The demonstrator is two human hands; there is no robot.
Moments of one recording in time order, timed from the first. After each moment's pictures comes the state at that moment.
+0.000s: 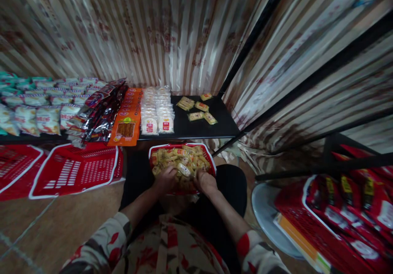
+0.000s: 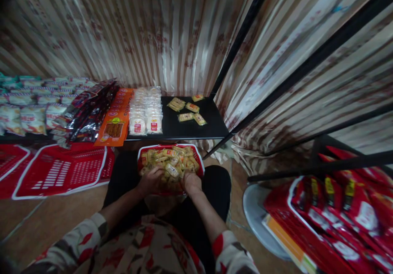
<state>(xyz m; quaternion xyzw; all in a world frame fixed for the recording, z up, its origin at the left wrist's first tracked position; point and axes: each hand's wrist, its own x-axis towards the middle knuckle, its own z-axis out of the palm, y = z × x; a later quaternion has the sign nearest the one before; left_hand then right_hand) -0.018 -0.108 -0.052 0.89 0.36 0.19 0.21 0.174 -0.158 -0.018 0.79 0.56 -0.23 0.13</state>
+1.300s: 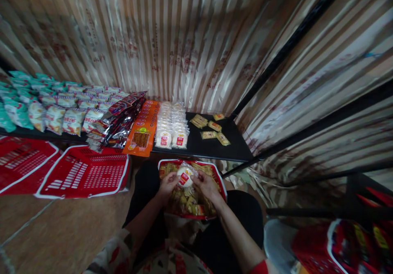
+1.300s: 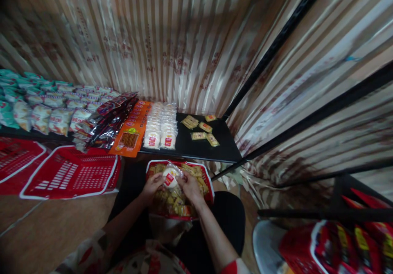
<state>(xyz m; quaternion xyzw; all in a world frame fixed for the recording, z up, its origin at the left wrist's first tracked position) -0.015 -0.082 -0.047 0.33 0.46 0.39 0.72 0.143 -0.104 0.014 0.64 0.49 -0.48 -0.36</state>
